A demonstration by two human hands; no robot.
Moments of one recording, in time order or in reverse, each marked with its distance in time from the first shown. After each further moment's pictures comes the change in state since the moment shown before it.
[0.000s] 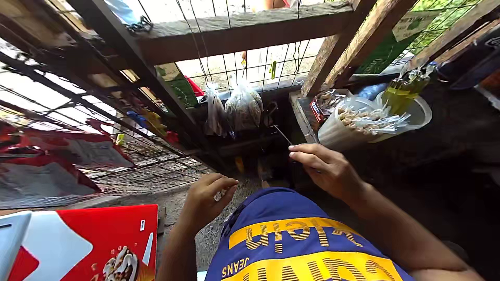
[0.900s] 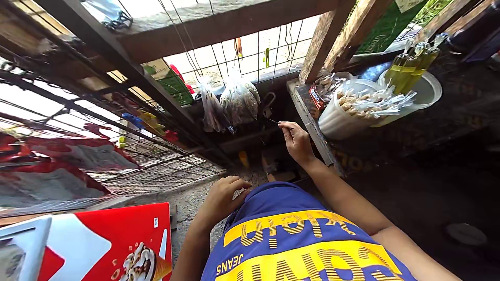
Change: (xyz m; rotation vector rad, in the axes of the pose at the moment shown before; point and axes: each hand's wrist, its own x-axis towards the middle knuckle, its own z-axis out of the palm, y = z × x) left_hand -0.015 -0.017 0.039 -0.056 -0.334 -0.078; right_hand -0.036 0.071 0.126 0.097 0.241 0.509
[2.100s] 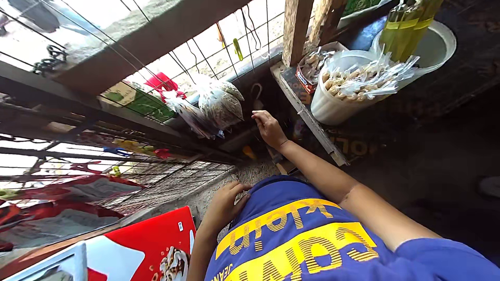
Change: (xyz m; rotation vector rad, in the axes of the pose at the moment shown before) left_hand 0.011 -0.011 0.004 0.012 -0.203 -0.104; right_hand 0.019 0.042 0.080 0.146 0.012 0.047
